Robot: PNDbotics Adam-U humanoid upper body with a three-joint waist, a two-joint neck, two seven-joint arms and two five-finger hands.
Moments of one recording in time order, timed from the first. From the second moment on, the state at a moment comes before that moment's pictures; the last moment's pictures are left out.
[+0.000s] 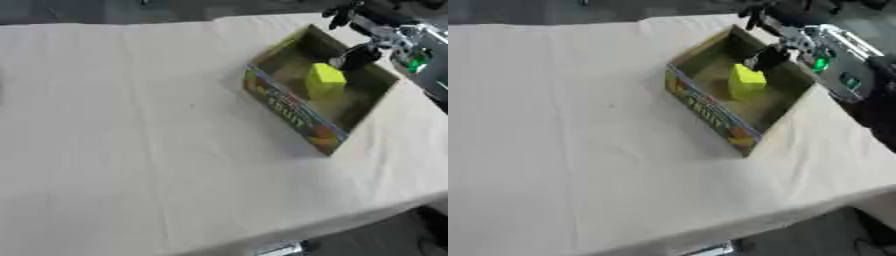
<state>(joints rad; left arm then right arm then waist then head) -0.36 0.60 -0.04 -1.80 -0.42 0.28 0.29 -0.13 -1.05 -0.08 -1.88 0.29 0.31 0.16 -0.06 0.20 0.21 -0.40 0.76</state>
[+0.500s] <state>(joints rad) -0.33 0.62 0.00 -1.80 -0.42 0.30 0.33 -0.22 -0.98 -0.08 -1.98 -0.12 0.26 -0.08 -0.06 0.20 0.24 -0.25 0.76</state>
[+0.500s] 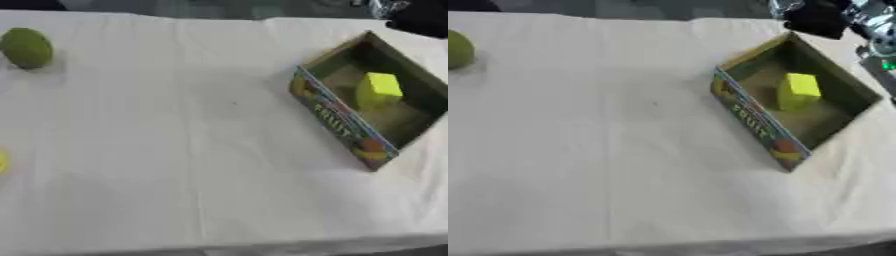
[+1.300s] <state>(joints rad) -0.46 0.71 -0.02 -1.58 -0.32 0.41 0.10 -0.33 -0.80 -0.01 -1.98 -0.26 0.31 -0.16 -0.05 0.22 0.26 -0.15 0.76</state>
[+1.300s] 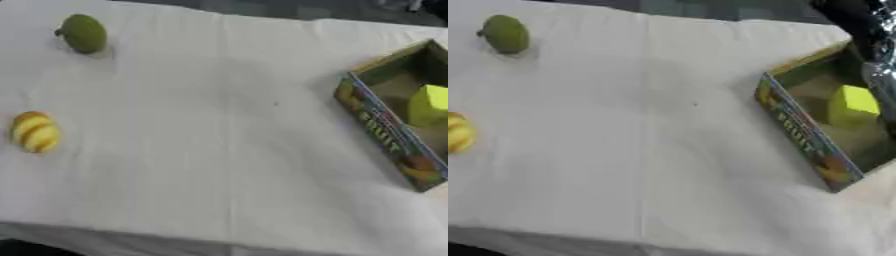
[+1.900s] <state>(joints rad) -0.59 0.85 -0.19 -1.43 -0.43 0.42 -0.54 -0.32 -0.79 0.00 -1.98 -0.25 0.33 -0.16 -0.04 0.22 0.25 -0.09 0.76</state>
